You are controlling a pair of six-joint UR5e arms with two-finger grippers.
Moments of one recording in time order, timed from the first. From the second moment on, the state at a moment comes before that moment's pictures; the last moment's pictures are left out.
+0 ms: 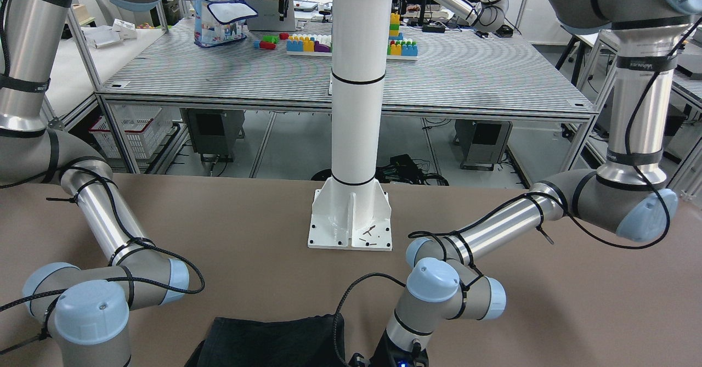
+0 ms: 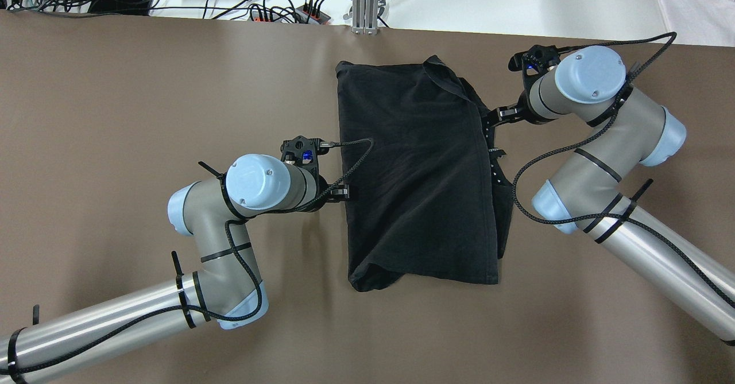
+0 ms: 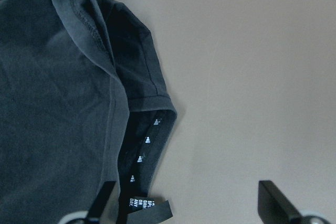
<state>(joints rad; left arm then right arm) -0.54 -2.29 -1.37 -2.17 -1.71 -1.30 0.93 -1.04 1.47 -1.21 1.81 0.70</state>
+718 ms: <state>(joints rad) -0.51 -2.36 -1.29 -2.17 -1.70 -1.30 0.93 -1.05 1.47 -1.21 1.81 0.70</state>
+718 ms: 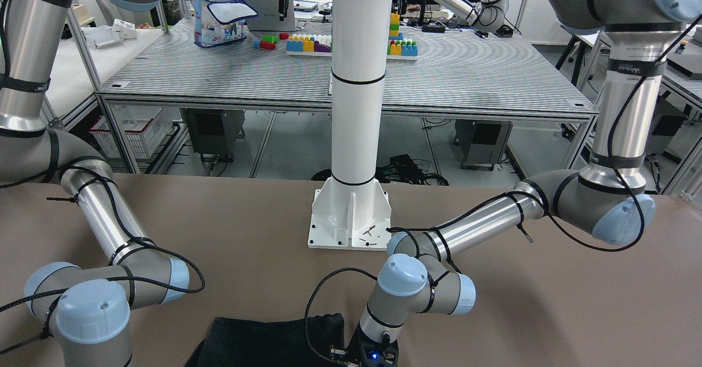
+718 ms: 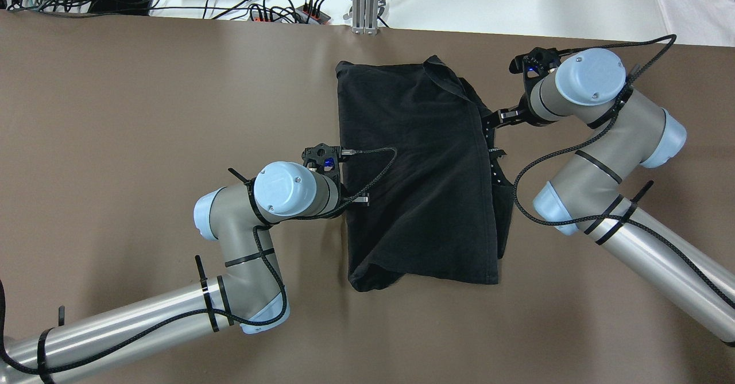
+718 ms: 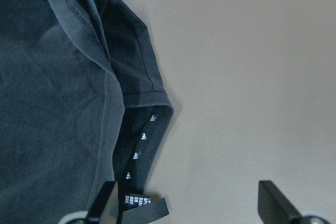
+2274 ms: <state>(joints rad) -0.60 -2.14 -1.59 -2.17 -1.77 -1.22 0.76 -1.10 1.69 -1.25 1.81 1.01</state>
